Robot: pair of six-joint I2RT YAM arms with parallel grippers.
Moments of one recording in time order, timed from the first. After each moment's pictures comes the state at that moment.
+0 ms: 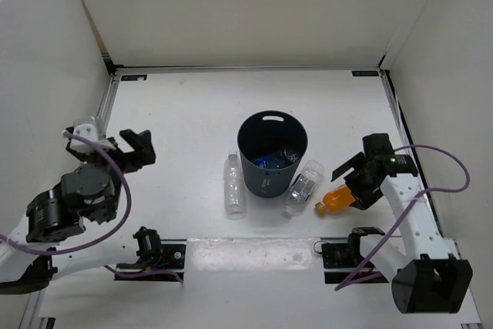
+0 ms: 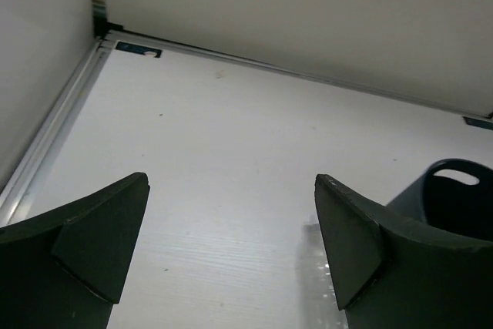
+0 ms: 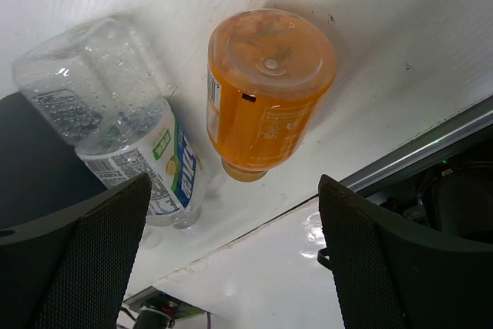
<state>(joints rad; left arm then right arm) -1.22 0.62 1.26 -0.84 -1.25 -0.41 0.05 0.94 0.79 -1.14 -0.04 0.96</state>
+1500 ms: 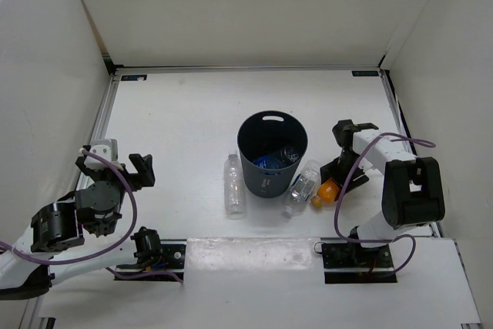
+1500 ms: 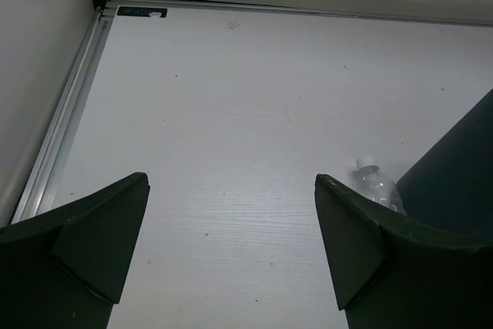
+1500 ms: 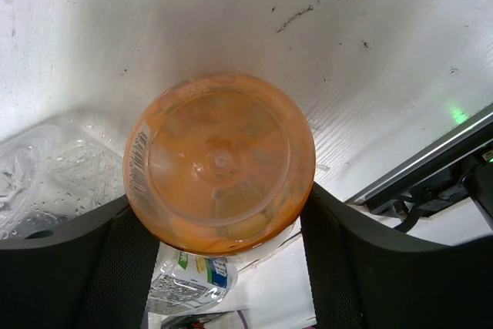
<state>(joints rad) -1.22 0.41 1.05 -1.02 -1.18 -0.43 0.17 1.55 0.93 -1.09 0.03 1.16</state>
